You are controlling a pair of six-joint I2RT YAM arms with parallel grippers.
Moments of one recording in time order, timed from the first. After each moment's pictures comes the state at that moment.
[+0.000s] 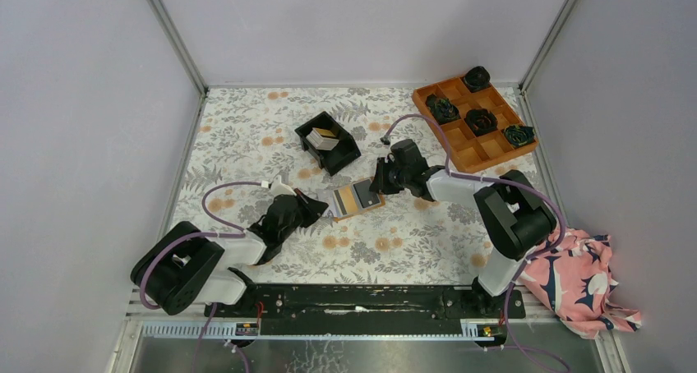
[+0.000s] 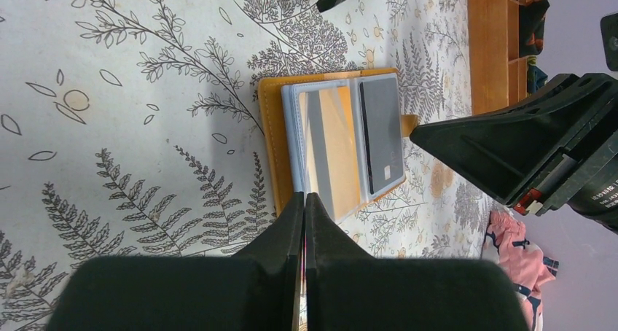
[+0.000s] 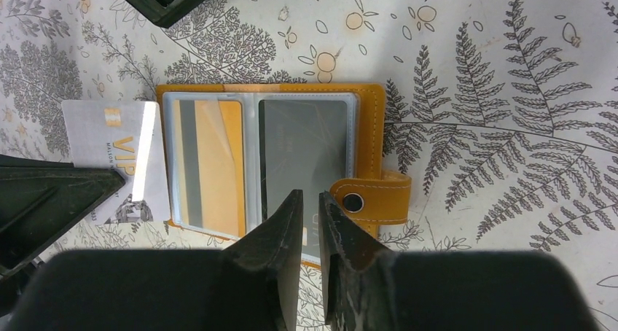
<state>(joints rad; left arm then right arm) -0.59 1.34 0.20 0.68 -0.10 -1.07 0.58 1.73 0.90 0.06 -0.22 0.46</state>
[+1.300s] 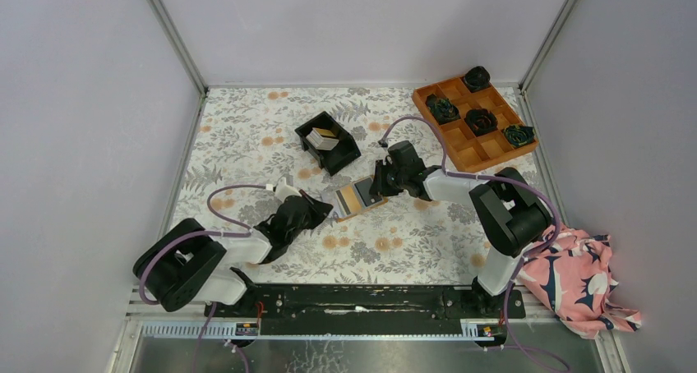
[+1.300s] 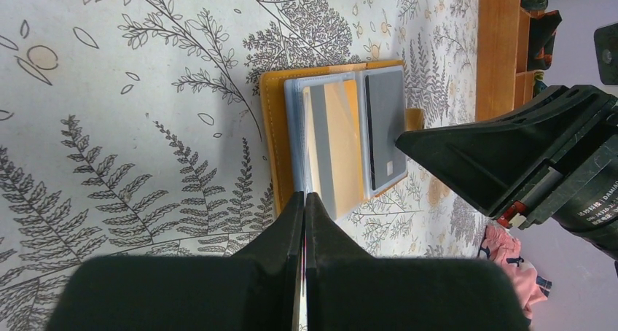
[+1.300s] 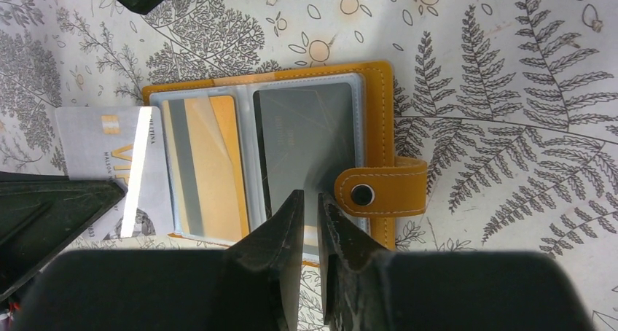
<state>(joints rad) -0.68 1.37 0.25 0.60 -0.22 -1.17 0.59 1.77 0.92 0.04 -0.22 0.46</state>
